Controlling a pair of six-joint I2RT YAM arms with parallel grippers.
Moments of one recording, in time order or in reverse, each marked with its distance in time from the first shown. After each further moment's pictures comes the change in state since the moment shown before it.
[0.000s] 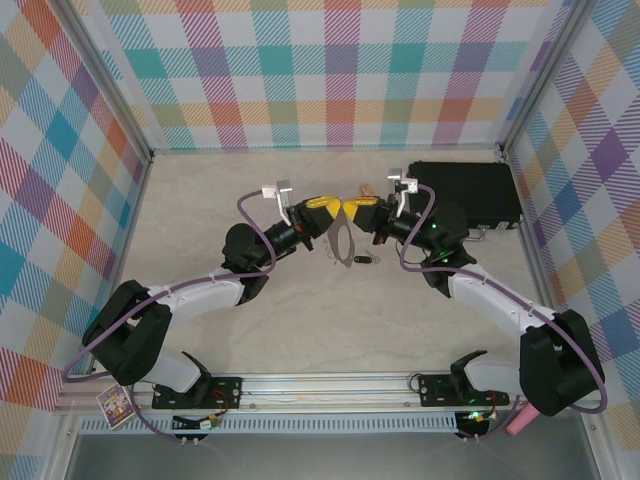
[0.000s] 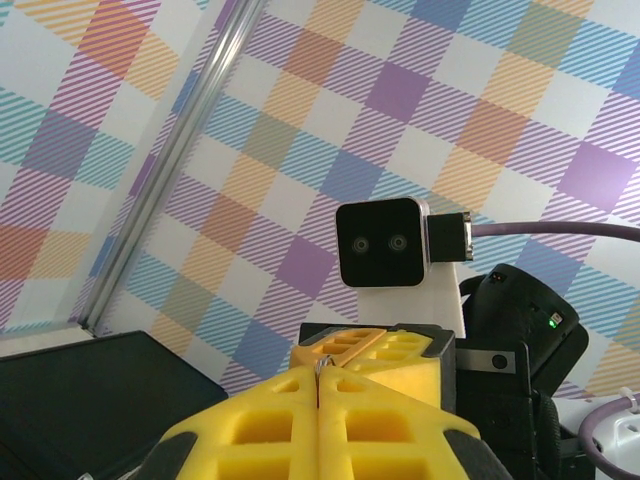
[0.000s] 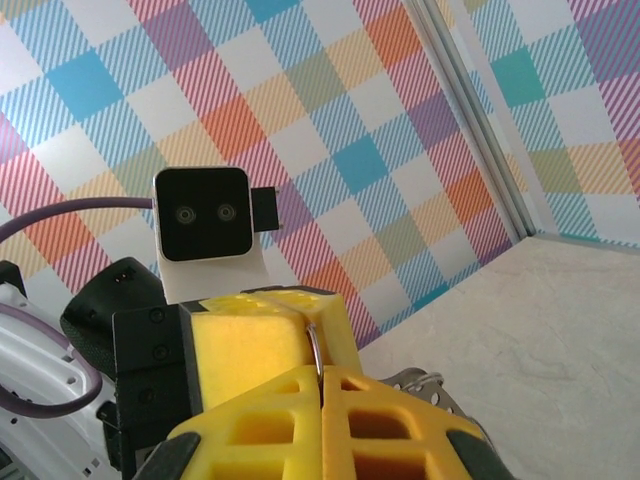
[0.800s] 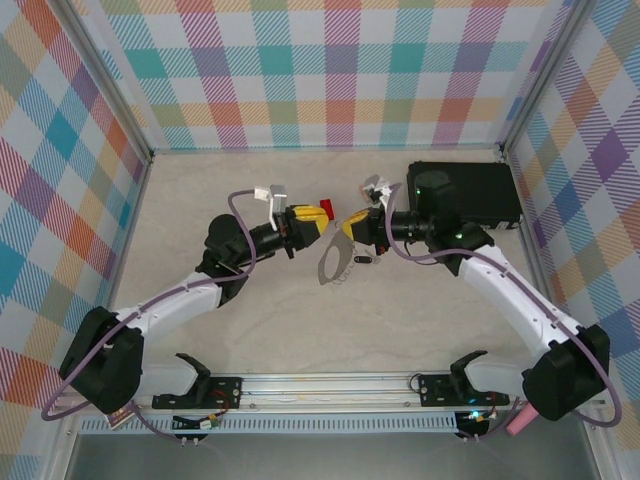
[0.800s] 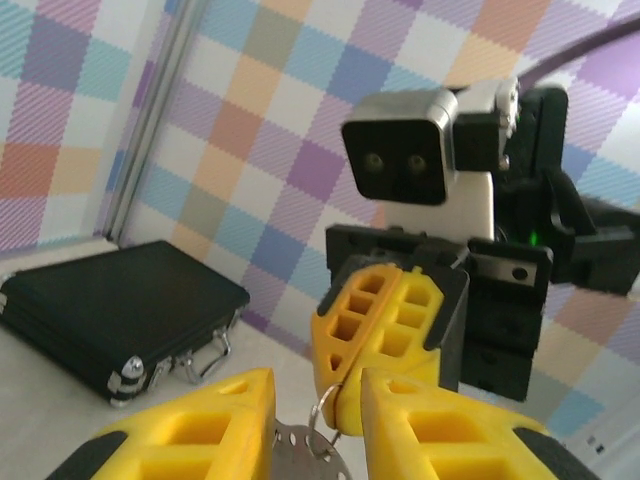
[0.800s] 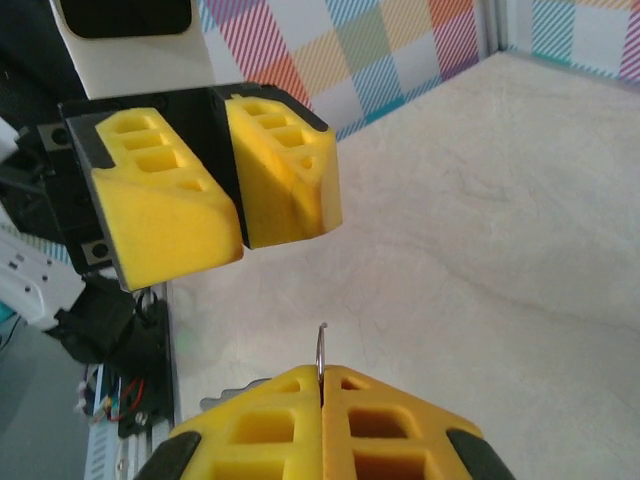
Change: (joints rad) left arm 0.122 -0.180 -0.030 -0.375 0.253 0.141; right arm 0.007 -0.012 0.347 -1.077 -0.061 -0.664
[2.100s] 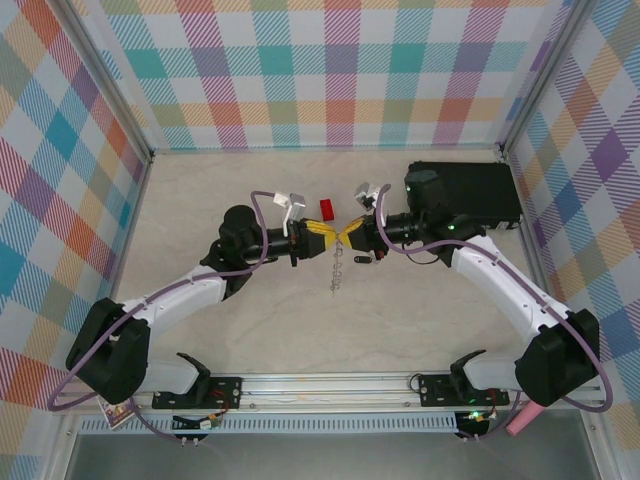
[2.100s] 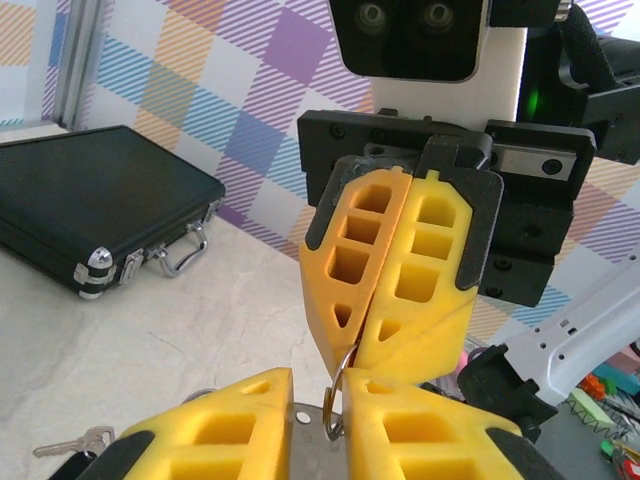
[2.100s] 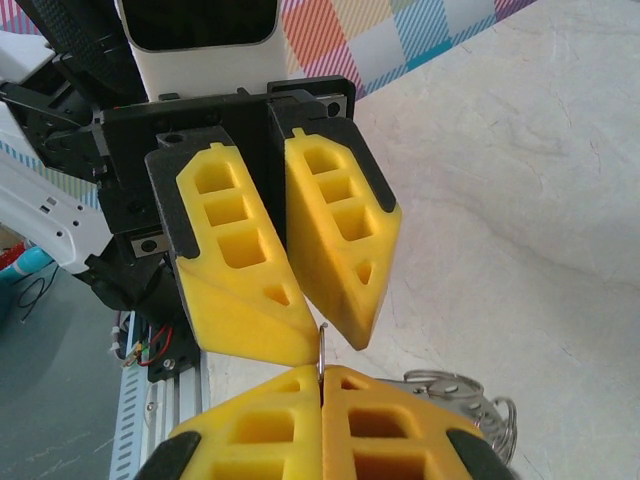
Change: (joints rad) left arm 0.005 0.066 0.056 -0.208 0.157 0.107; right arm 0.000 0.065 0.034 -0.112 -0.086 -0.103
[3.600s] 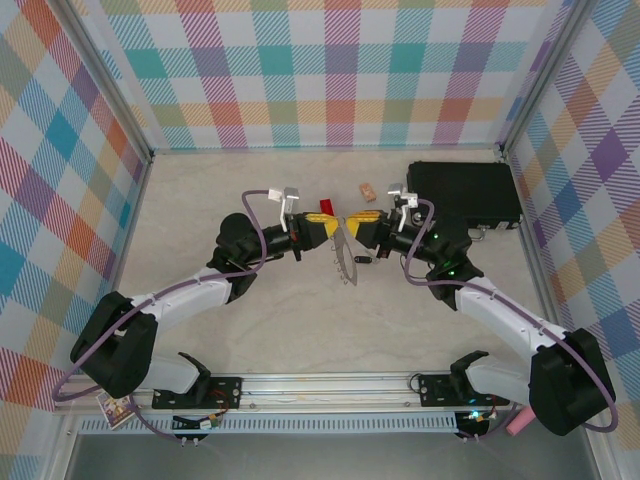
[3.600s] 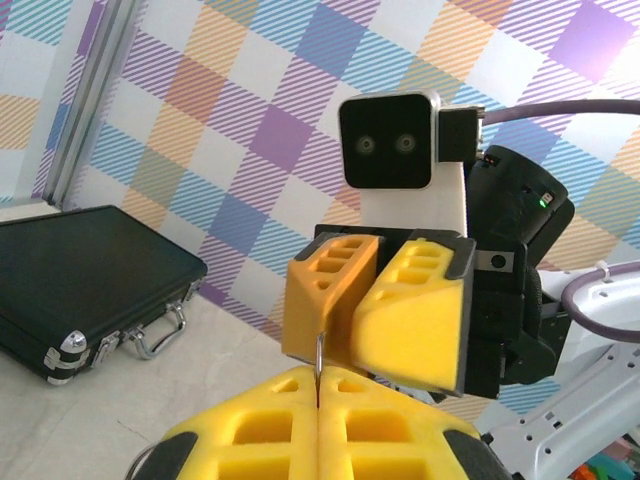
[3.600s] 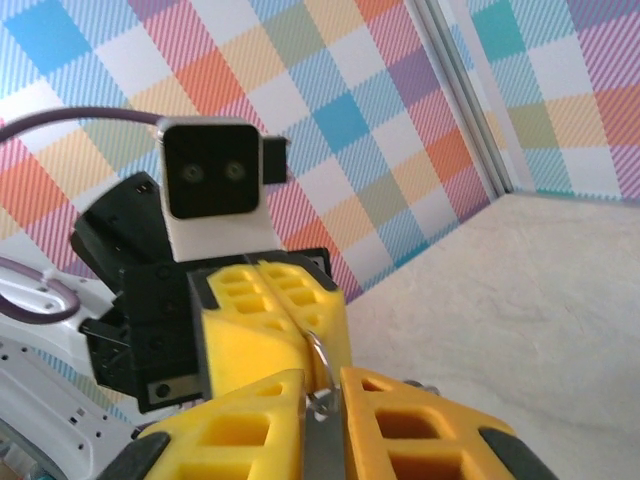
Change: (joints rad) left arm -0.041 0.032 -0.034 0.300 -0.107 -0.192; right arm 0.000 -0.158 -0.468 1.080 0.162 0.701
